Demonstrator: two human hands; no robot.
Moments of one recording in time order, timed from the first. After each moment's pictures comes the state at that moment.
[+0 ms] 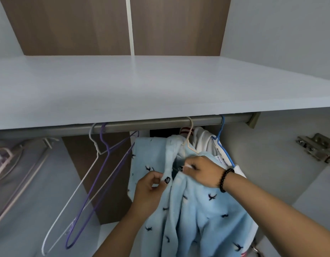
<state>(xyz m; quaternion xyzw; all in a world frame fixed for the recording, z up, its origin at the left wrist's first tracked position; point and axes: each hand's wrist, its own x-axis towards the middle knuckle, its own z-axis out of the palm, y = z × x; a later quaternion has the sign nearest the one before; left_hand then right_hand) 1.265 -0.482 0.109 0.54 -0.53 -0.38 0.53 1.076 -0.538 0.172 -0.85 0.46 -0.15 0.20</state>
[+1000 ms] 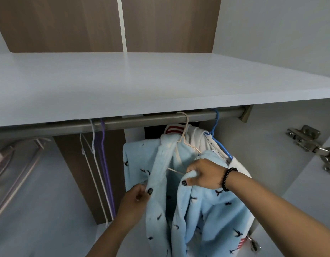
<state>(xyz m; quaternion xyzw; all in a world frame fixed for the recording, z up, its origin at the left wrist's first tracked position) 1.302 -0.464 0.080 0.62 -0.55 -0.39 0.41 1.063 -0.518 0.175 -0.84 0.51 -0.04 0.18</state>
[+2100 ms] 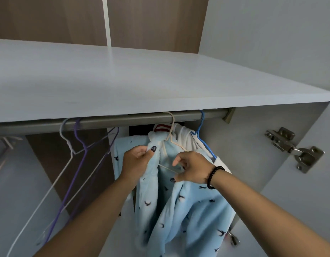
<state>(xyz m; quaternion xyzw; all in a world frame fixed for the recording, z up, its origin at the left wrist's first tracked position) 1.254 -0.548 0.134 0.54 -0.52 -0.39 0.54 1.065 -0.515 0.187 -0.77 0.58 -0.15 0.23</state>
